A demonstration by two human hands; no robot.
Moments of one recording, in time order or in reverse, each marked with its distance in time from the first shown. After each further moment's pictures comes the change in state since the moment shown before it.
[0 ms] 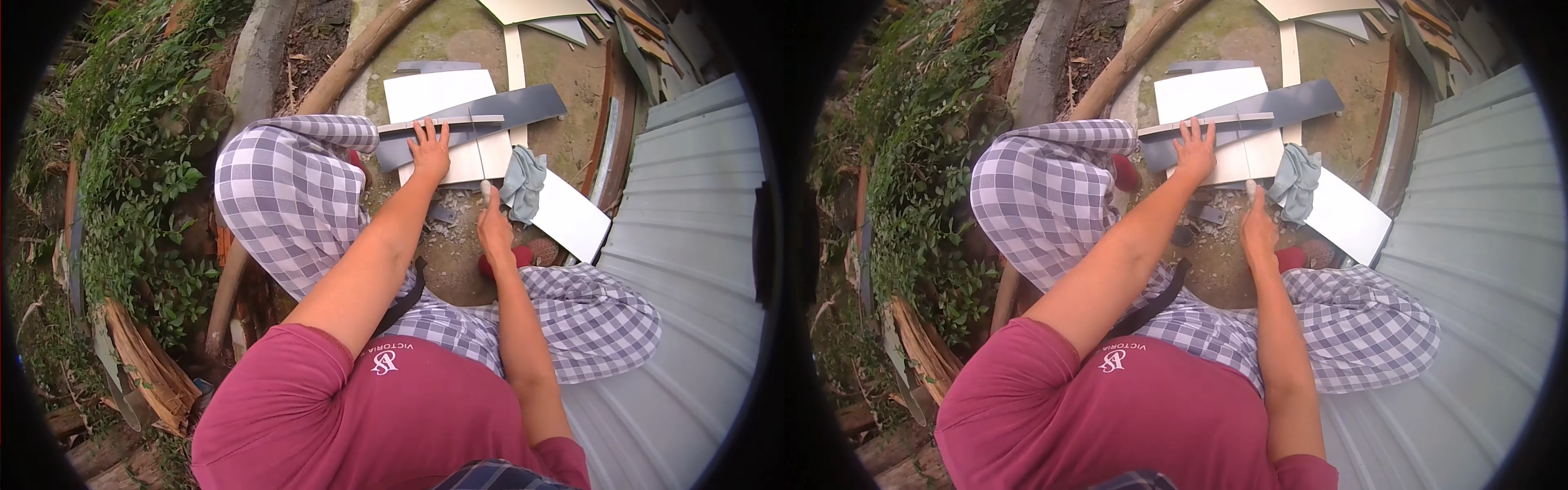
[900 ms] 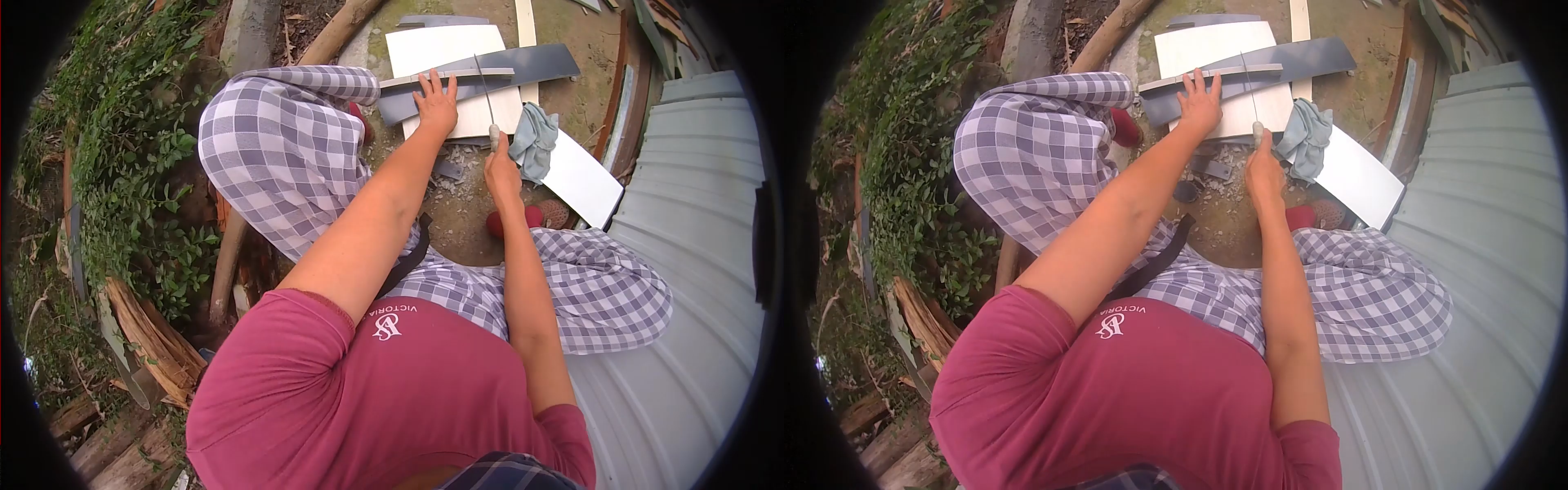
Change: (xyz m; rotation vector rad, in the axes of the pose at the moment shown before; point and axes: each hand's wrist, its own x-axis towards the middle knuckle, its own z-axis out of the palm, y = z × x) left_hand 0.000 -0.002 0.014 -0.020 0.077 0.020; right_hand 0.016 -0.011 -0.002 0.039 -0.007 0.007
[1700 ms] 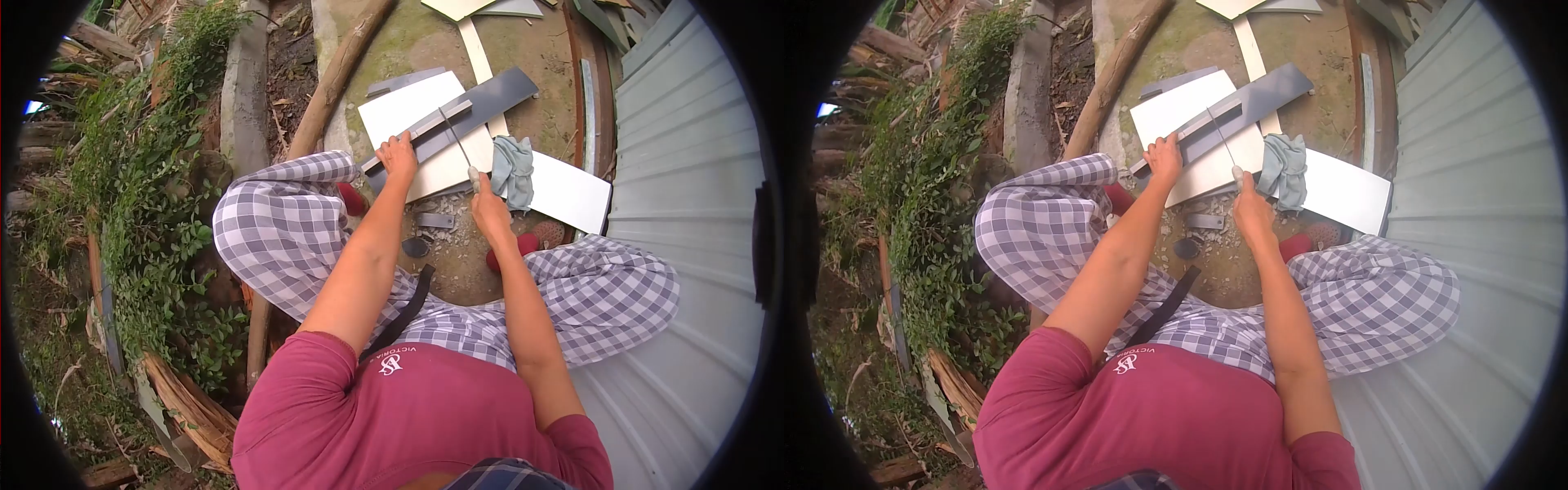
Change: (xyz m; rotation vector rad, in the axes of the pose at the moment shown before) left_hand 0.025 -0.027 -0.015 -0.018 0.182 -0.045; right_hand -0.004 0.004 -0.020 0.111 -0.005 0.029
